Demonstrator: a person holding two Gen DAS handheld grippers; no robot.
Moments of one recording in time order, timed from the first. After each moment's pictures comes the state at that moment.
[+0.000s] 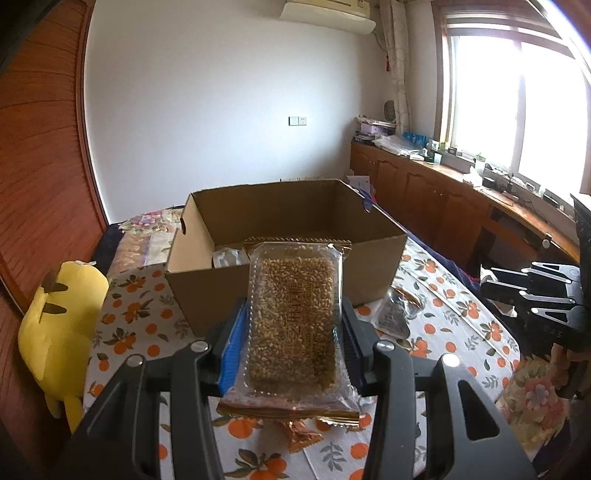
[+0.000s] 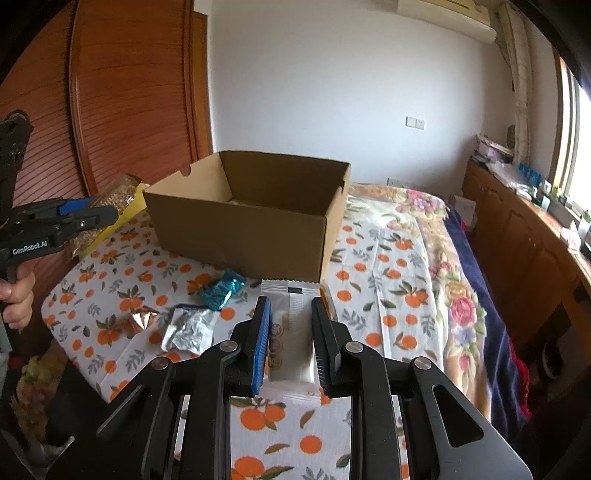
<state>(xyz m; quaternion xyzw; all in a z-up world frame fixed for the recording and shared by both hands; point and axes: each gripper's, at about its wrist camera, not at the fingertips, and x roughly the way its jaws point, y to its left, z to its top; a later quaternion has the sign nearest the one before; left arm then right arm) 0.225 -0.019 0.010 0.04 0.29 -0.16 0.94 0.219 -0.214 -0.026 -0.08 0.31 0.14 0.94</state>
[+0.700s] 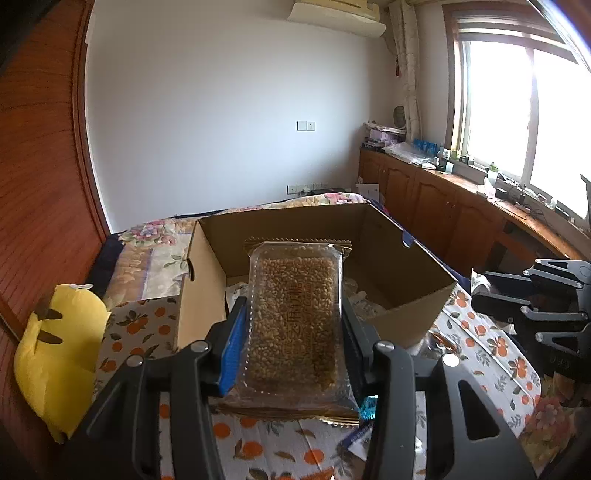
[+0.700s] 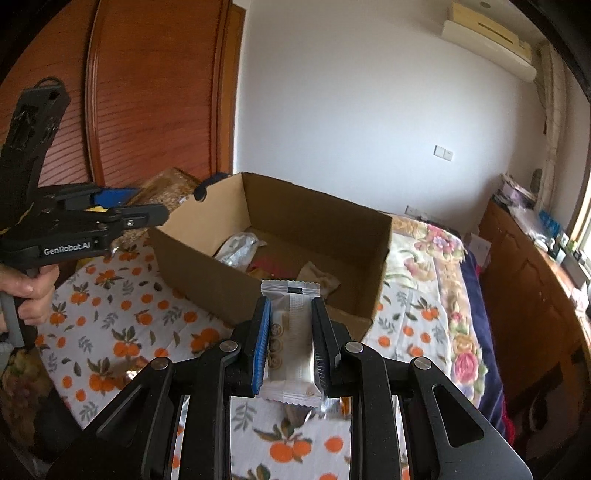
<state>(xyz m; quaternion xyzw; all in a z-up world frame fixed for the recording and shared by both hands) 0.319 -0.009 0.015 0.03 0.28 -0.15 0.95 0.301 -0.153 -0.005 -0.14 0.29 0.17 0.93</state>
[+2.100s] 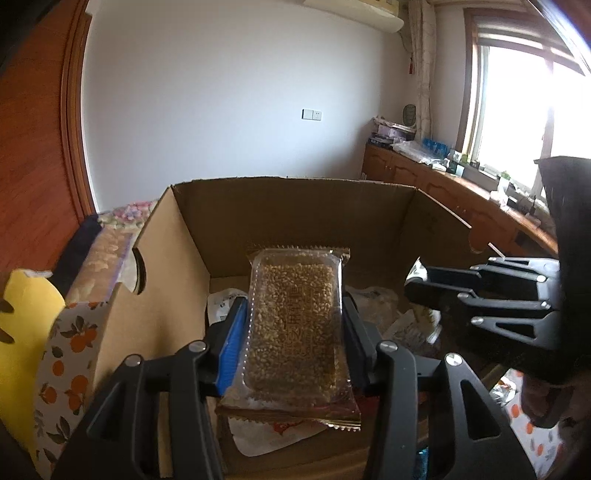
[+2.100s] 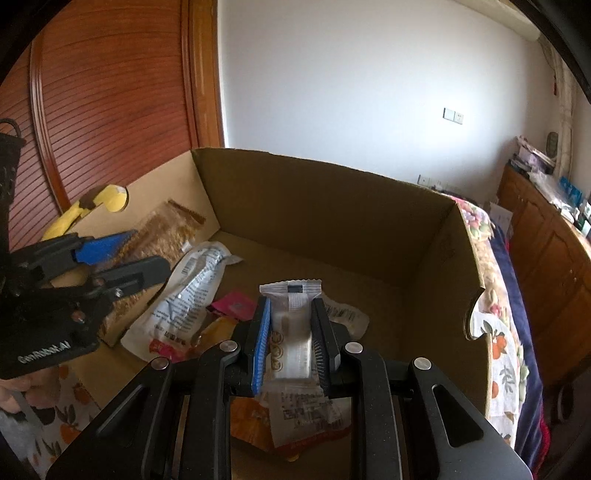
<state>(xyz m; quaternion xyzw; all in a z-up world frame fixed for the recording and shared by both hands) 0.424 -0.013 -0.059 0.00 0.29 -0.16 0.94 0.451 -0.129 -0.070 -0.09 0.35 0.17 0.92</state>
